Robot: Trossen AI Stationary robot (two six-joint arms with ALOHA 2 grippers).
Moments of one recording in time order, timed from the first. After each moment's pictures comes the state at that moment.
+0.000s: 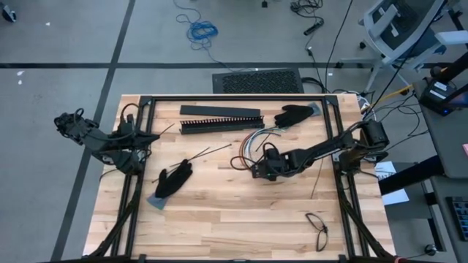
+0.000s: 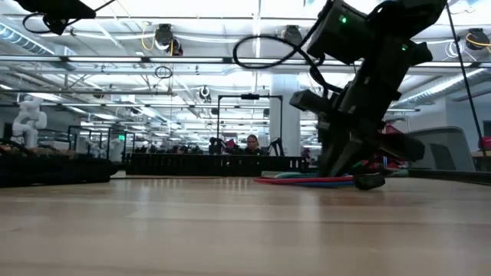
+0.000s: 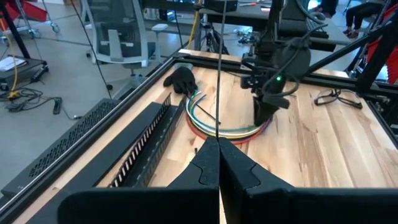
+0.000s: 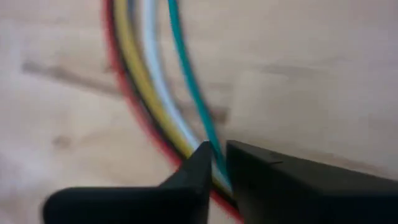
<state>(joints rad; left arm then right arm) -0.54 0.25 0.74 -0.88 -0.74 -0.31 0.14 1.68 0.82 -0.25 0.19 1.52</state>
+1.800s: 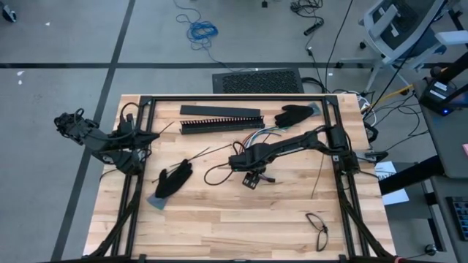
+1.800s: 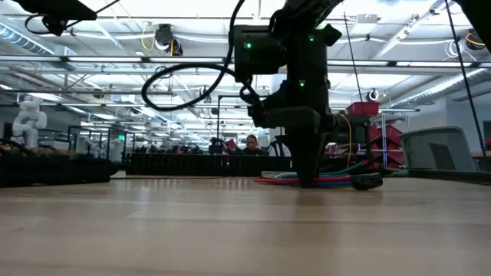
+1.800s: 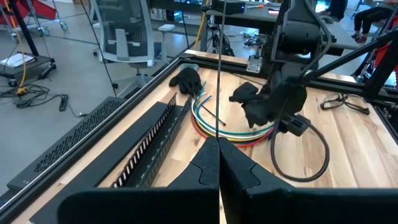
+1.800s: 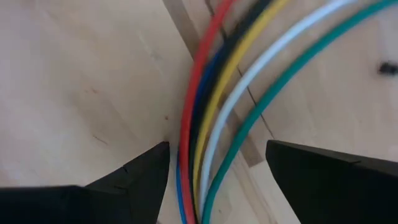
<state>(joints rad) -0.54 0.25 0.74 -0.88 -0.77 -0.33 0.05 2.09 1.49 -0.99 0.05 0.56</state>
